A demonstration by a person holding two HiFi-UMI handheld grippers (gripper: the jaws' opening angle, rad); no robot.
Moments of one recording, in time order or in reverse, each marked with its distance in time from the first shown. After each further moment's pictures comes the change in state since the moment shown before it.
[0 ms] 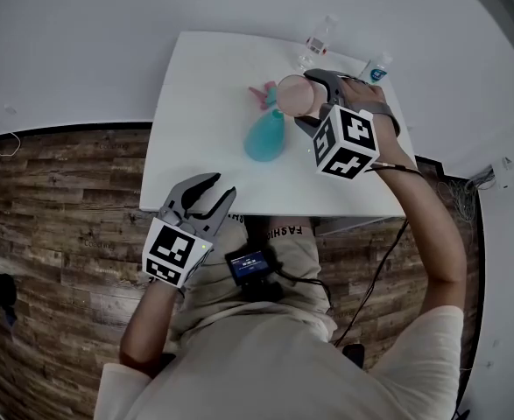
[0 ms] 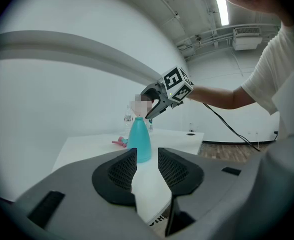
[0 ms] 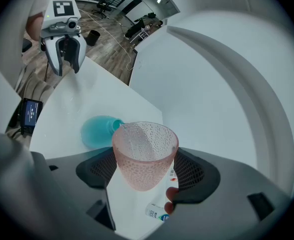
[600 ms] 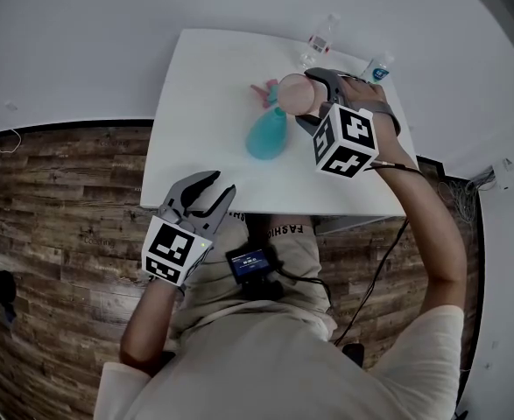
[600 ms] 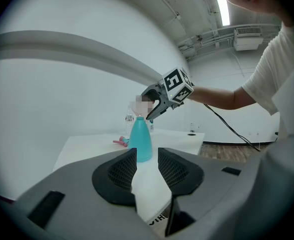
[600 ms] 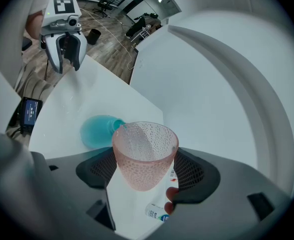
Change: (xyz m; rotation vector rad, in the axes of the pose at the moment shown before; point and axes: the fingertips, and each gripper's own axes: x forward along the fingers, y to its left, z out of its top) left arm -0.002 0.001 0.000 -0.008 -0.003 0.010; right arm 0.003 0.002 0.000 -0.012 0.008 0.000
